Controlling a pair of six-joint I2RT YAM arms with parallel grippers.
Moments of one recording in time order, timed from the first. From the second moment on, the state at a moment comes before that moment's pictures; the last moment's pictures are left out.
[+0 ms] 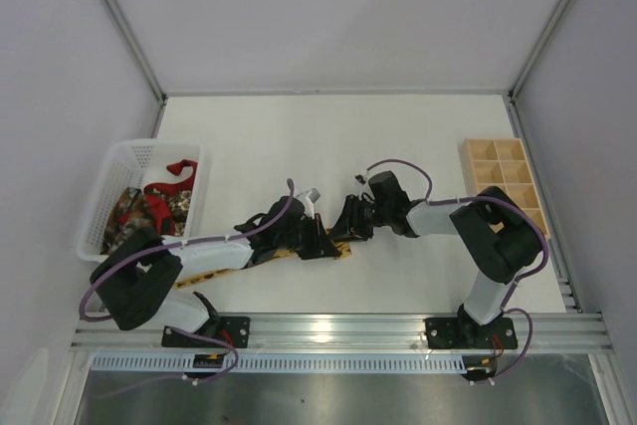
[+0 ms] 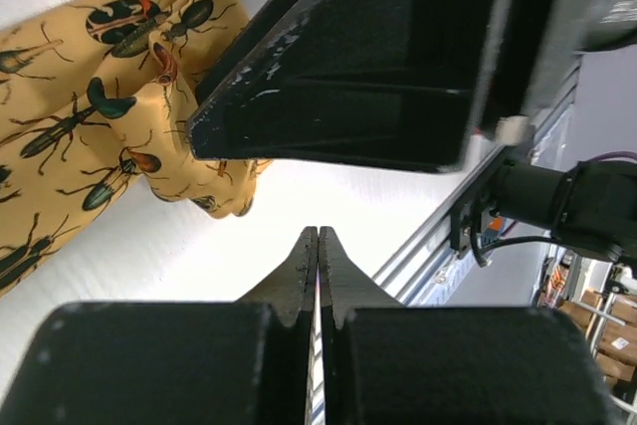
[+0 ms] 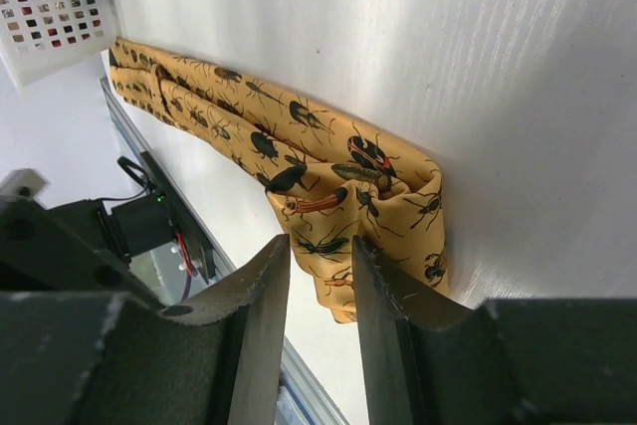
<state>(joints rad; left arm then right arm) -0.80 1.38 0.55 0.15 0.32 -0.90 0.62 1.75 0.75 0.24 -0.59 0.84</state>
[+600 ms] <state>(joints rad) -0.84 1.52 0.55 0.20 0.20 -0.92 0.64 1.74 0.80 0.12 -0.56 0.89</state>
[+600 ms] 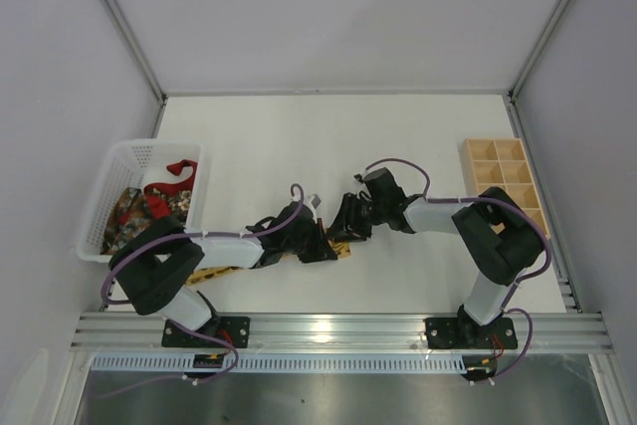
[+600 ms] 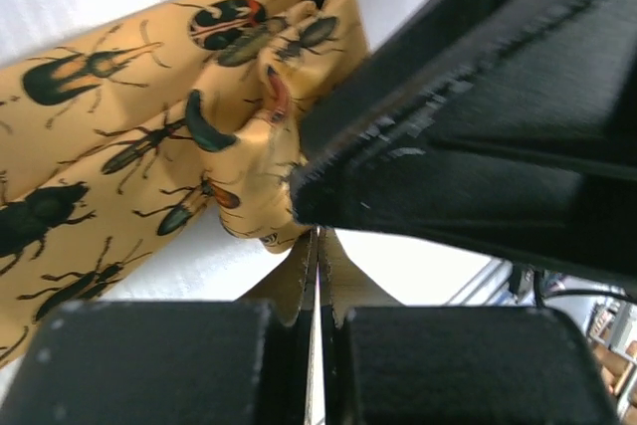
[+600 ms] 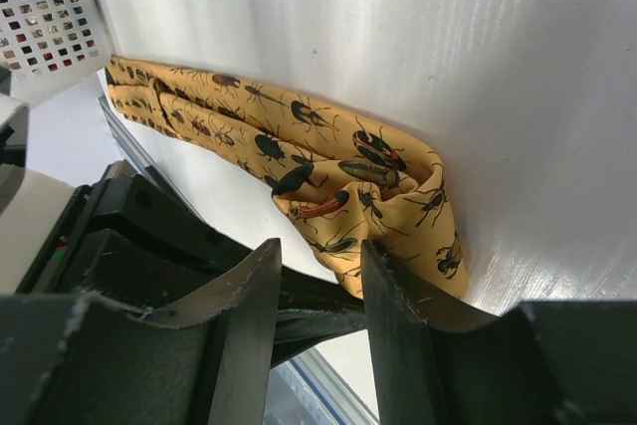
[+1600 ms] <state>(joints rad) -0.82 1.53 0.59 0.15 0.11 -0.92 0.50 1.75 1.21 -0.32 -0.48 0.52</state>
